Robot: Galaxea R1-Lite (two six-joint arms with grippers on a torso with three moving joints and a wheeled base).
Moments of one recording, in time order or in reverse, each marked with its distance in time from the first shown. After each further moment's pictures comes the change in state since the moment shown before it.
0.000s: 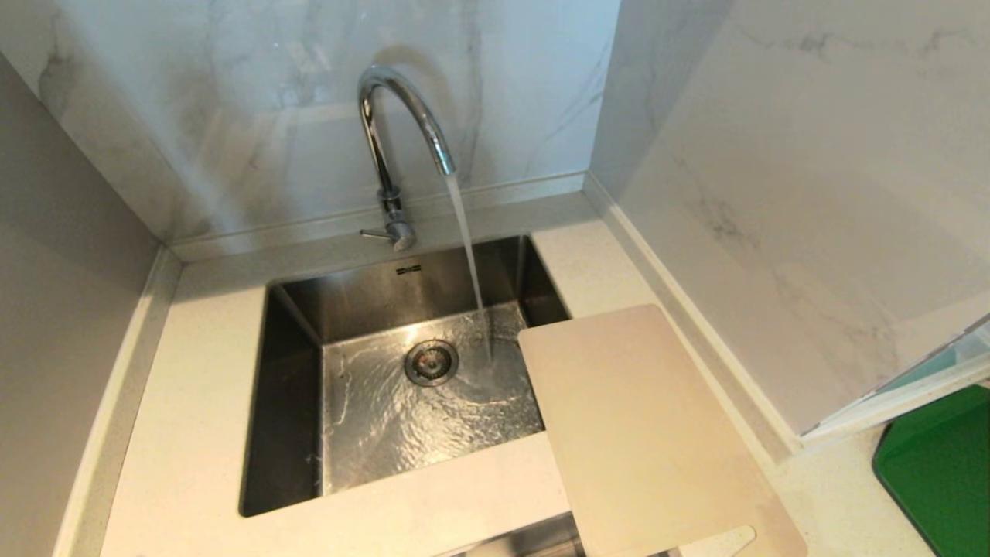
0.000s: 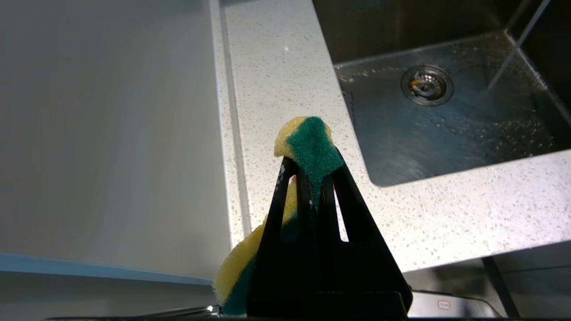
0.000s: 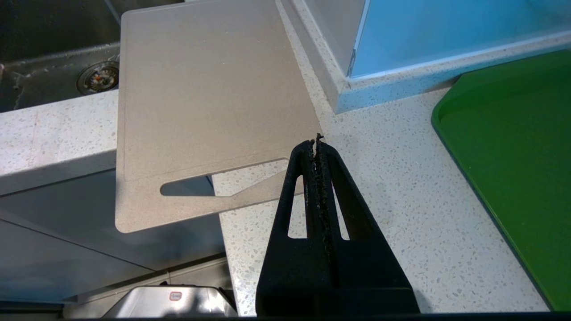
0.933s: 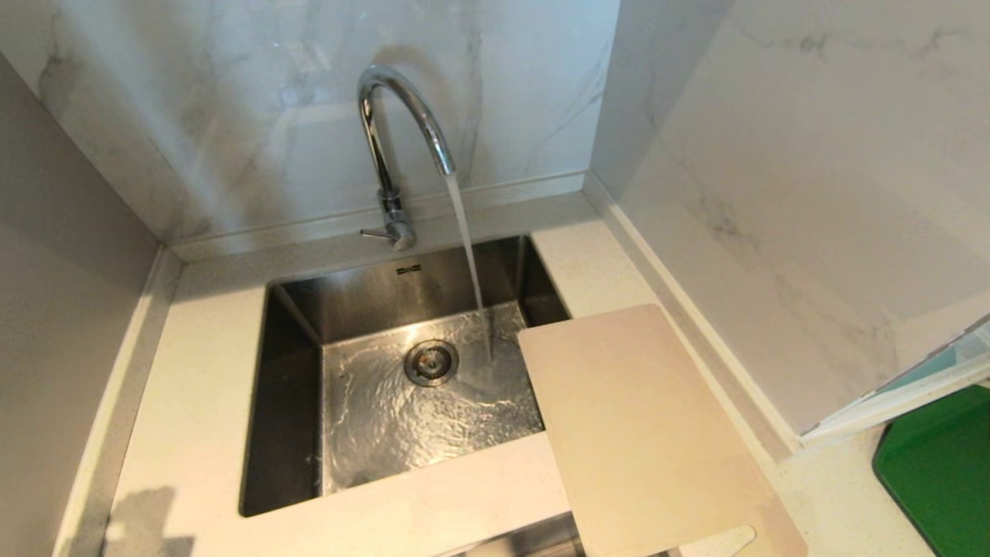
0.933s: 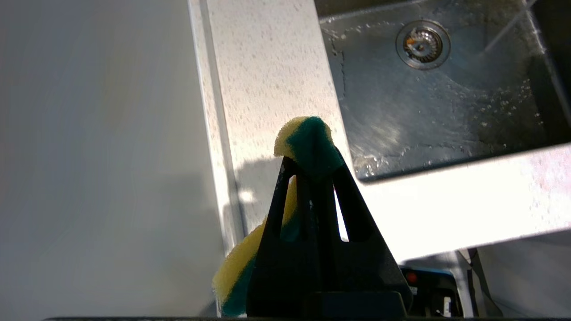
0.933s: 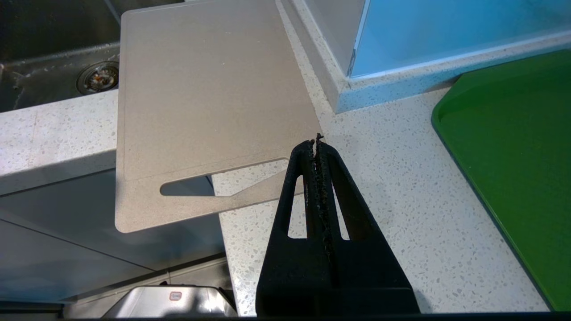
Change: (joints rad) left arm 0.005 0.410 -0.398 0.235 -0.035 -0.020; right arm 0.000 0.000 0.000 0.000 0.000 0.000
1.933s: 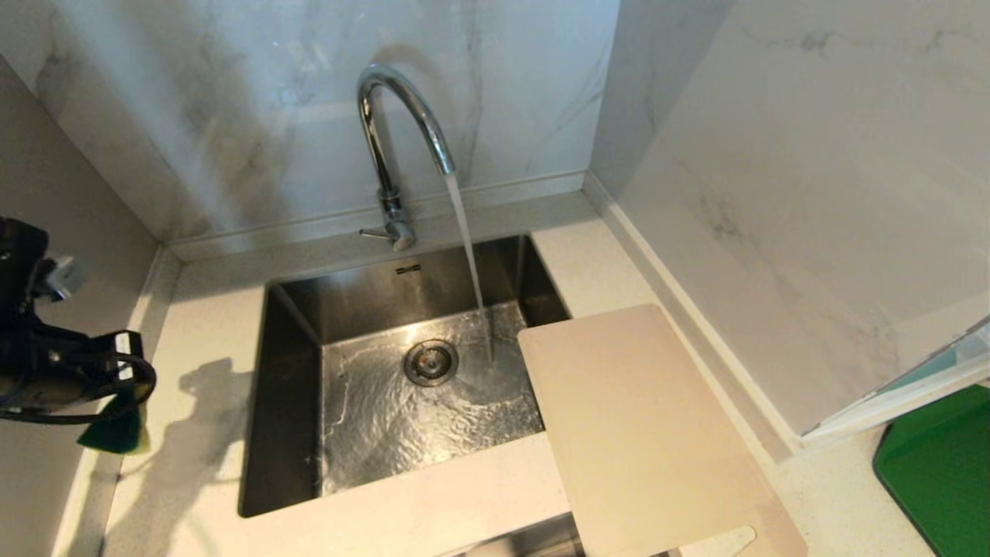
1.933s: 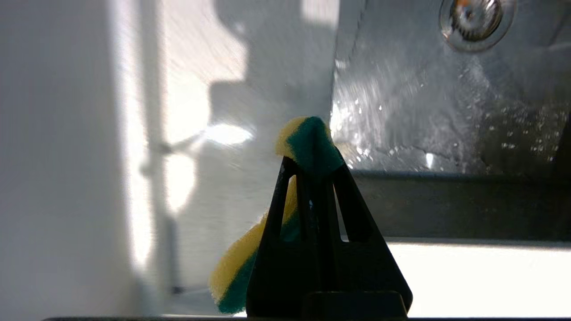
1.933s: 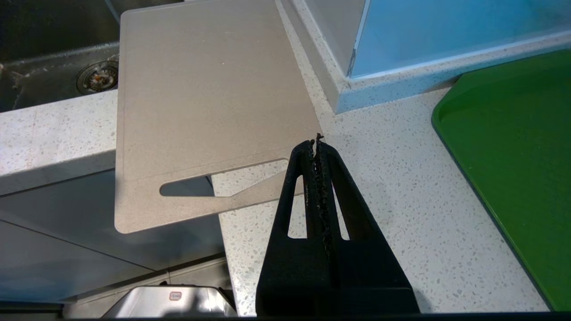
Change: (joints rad) left arm -0.151 0.760 -0.431 0.079 0.155 -0.332; right arm 0.000 0.000 0.000 0.000 0.000 0.000
